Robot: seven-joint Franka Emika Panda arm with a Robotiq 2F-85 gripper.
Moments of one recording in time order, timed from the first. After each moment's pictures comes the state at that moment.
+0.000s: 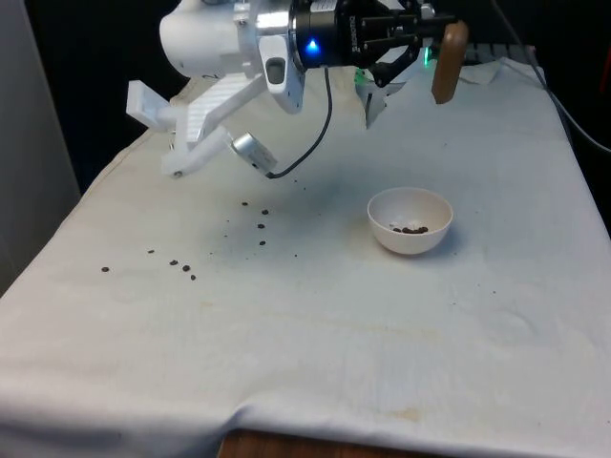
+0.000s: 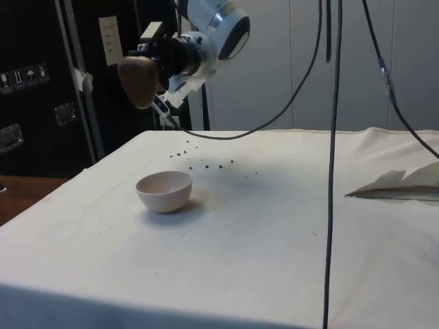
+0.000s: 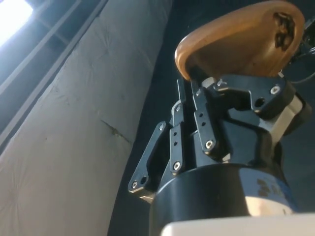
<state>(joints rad) -0.01 0.63 -0.41 -1.80 1.63 1.12 -0.87</state>
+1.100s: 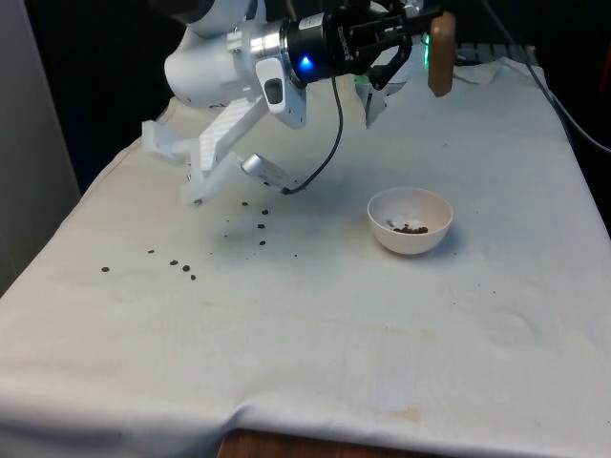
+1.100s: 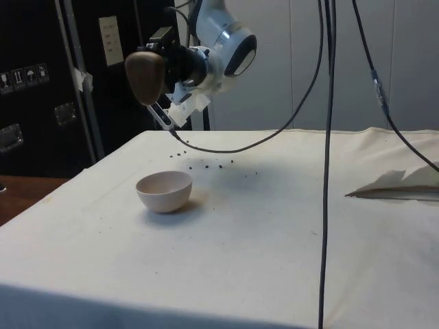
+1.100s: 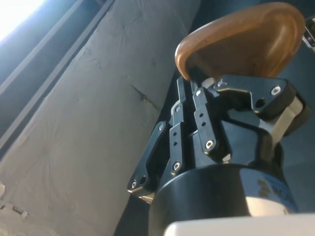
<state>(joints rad) -0.04 0.71 -0.42 -1.80 1.73 0.96 -0.85</state>
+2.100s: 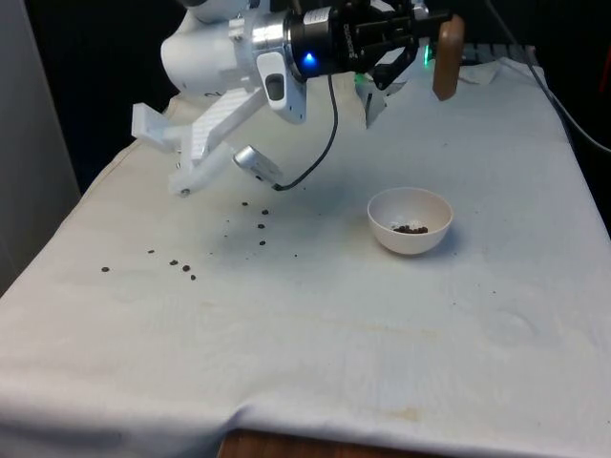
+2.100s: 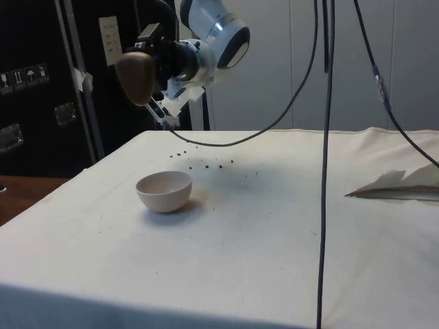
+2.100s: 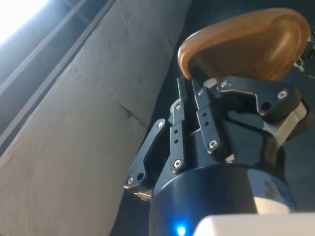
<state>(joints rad) -0.02 0.69 -0.42 -1.78 1.72 1.05 -0.77</state>
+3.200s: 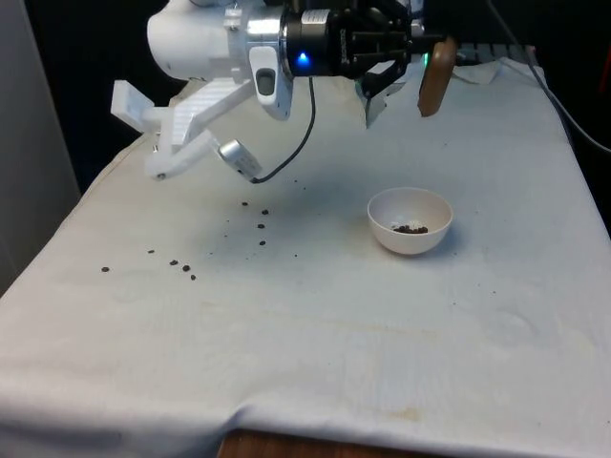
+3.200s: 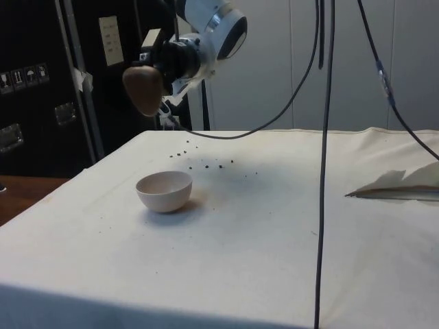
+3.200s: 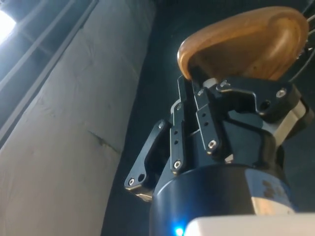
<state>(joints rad) -0.01 0.67 -0.44 -1.75 1.58 1.13 -0.80</state>
